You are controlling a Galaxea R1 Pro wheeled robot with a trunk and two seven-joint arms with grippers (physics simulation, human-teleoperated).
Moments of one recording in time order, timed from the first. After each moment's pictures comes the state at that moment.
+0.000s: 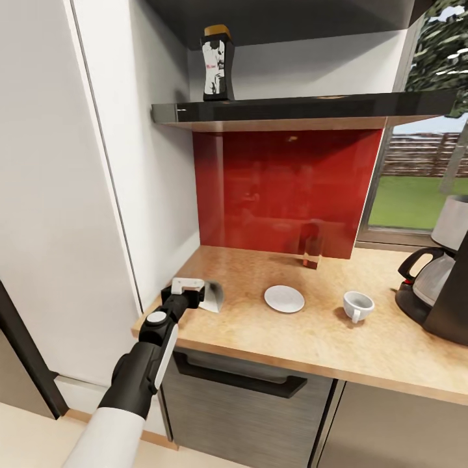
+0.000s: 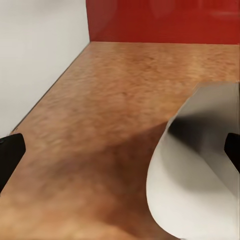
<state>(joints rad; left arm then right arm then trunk) -0.59 -0.17 -0.04 -1.21 -0.14 0.41 0.02 -0.15 -0.02 0.15 -0.01 0.01 -0.16 0.00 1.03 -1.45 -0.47</state>
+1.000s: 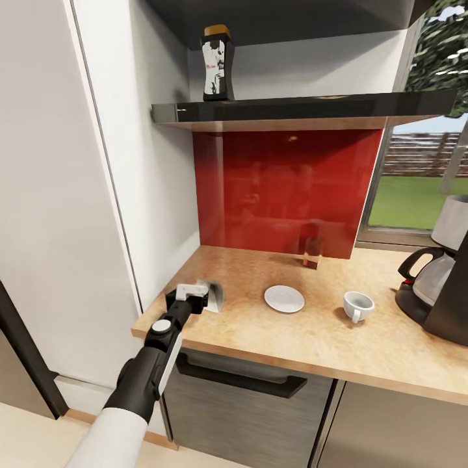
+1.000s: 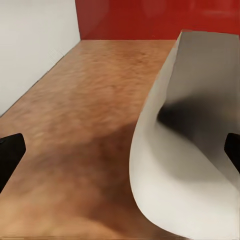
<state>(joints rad) -0.59 -0.17 -0.05 -1.10 -0.15 0.27 0.01 -0.15 -0.02 0.15 0.00 0.01 -0.16 0.00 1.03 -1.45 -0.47</state>
